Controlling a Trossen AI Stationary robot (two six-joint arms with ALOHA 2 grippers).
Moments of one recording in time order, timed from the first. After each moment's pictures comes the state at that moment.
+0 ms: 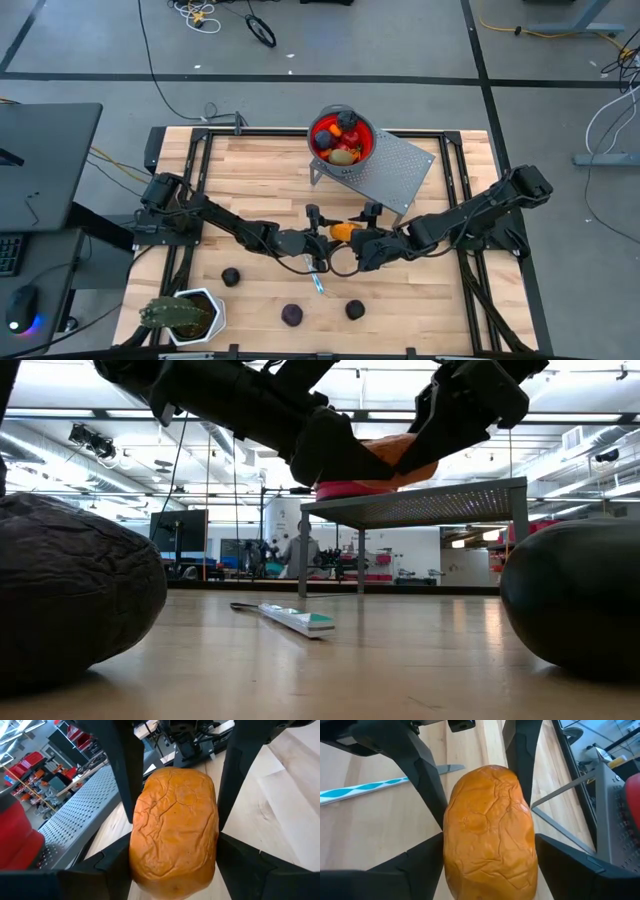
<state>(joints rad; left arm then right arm) -0.30 1.84 0.94 0.62 -0.61 0.40 0.39 1.55 1.05 -0.43 0.65 0.08</state>
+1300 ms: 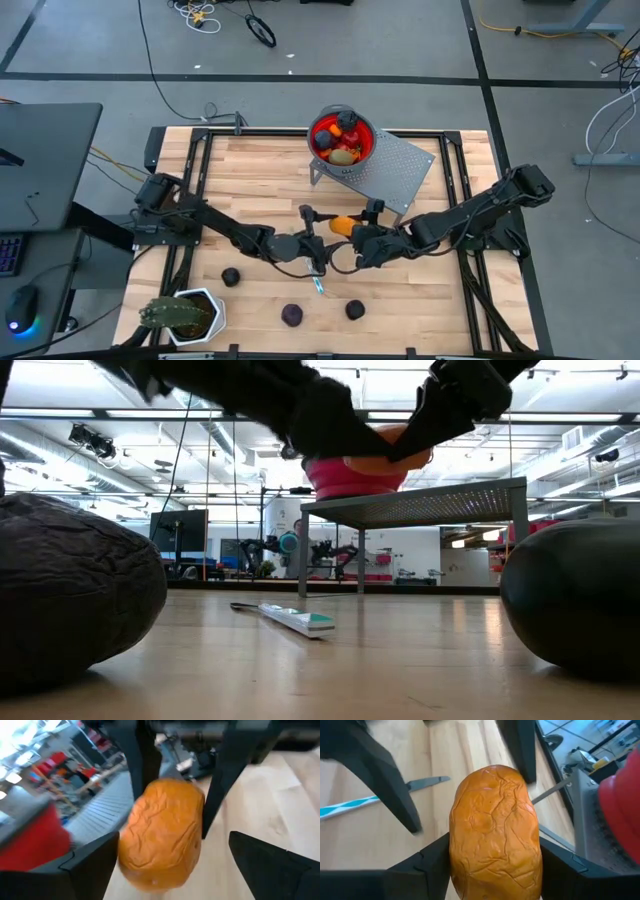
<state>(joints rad) -0.35 1.80 0.95 0.64 -0.75 0.39 0.39 1.53 1.05 -0.40 0.71 0.09</state>
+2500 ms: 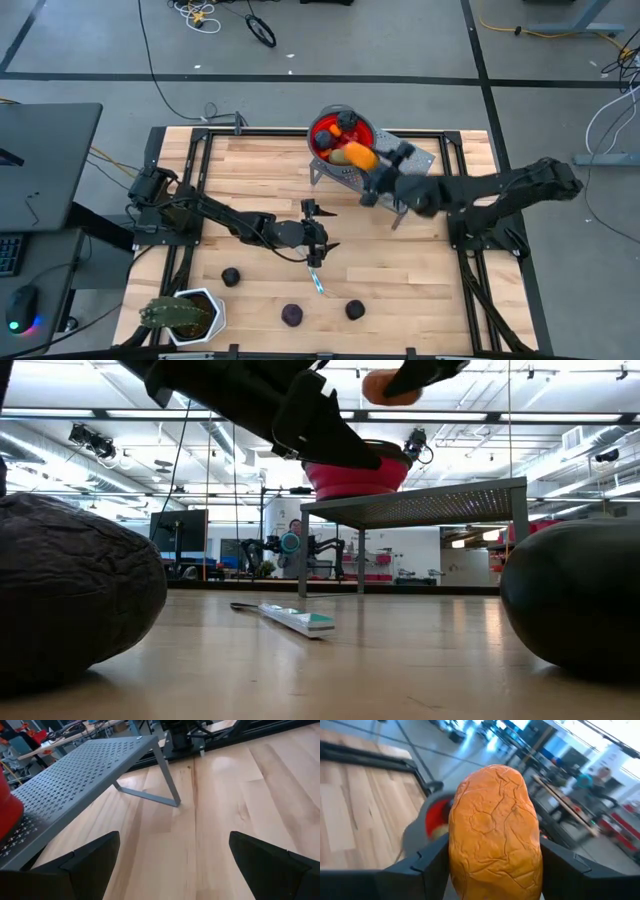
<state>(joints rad) -0.24 1.73 0.95 0.40 -0.50 0.15 0.14 1.25 1.05 -0.16 0.93 -0.29</state>
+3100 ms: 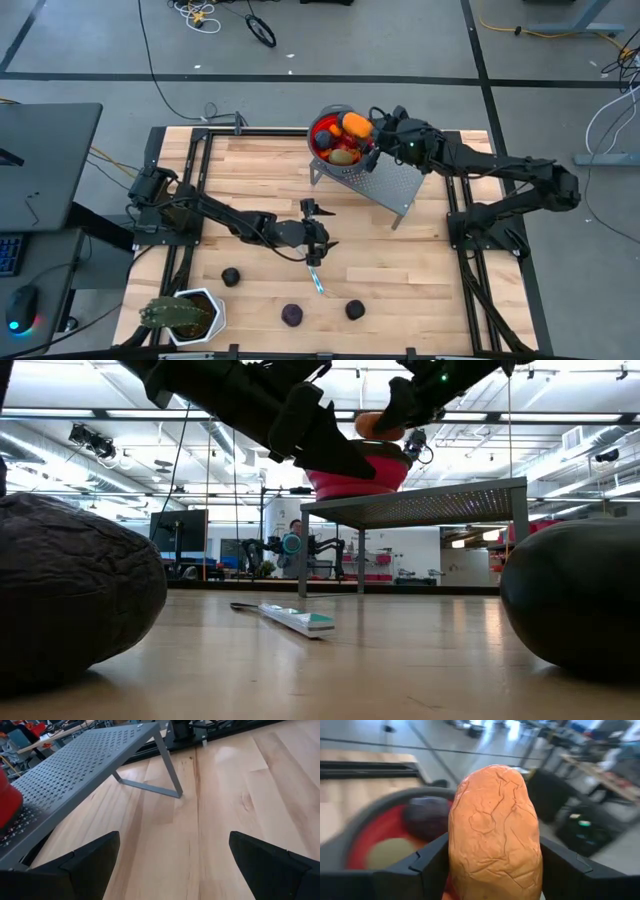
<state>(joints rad) -0.24 1.73 0.95 0.36 -0.50 0.14 -0.30 1.26 1.05 -0.12 0.39 -0.23</state>
